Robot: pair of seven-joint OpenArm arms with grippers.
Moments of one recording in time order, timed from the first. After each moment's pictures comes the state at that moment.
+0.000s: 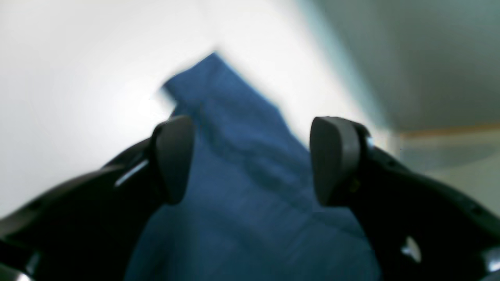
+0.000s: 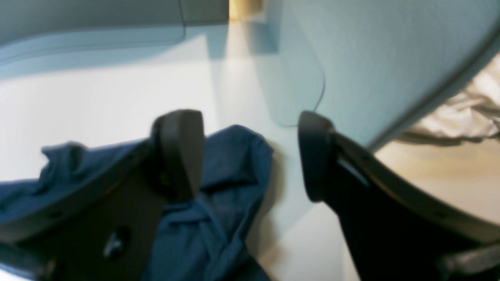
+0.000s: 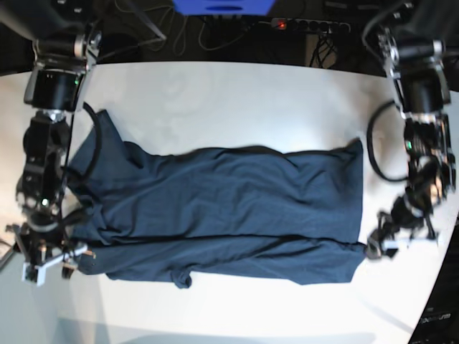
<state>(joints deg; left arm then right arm) -15.1 -16.6 -14.7 67.6 -51.6 0.8 35.1 14.6 9.5 14.6 79.3 -0.6 0.8 -22.0</state>
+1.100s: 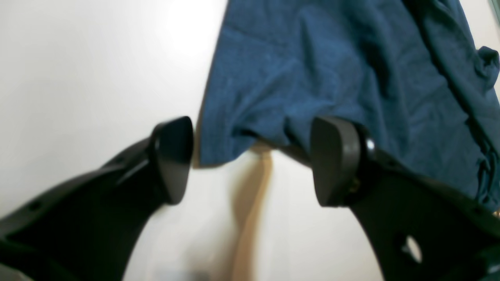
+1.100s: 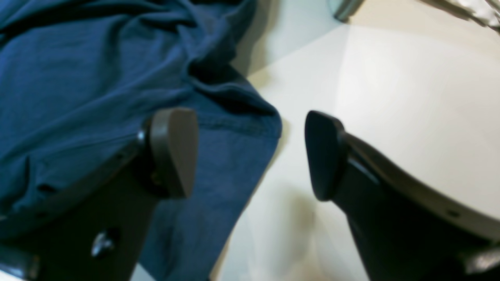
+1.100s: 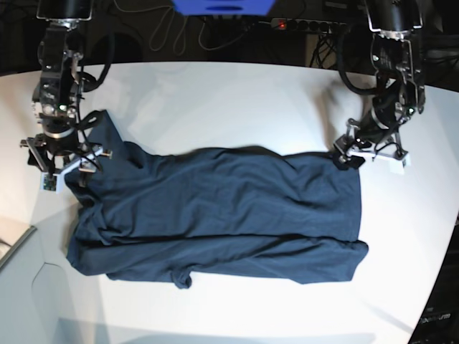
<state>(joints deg) 6.0 -10.7 -14.7 75.9 -45.0 0.7 35.7 -10.0 7.7 14.3 89.4 -0.4 0.8 -22.0</state>
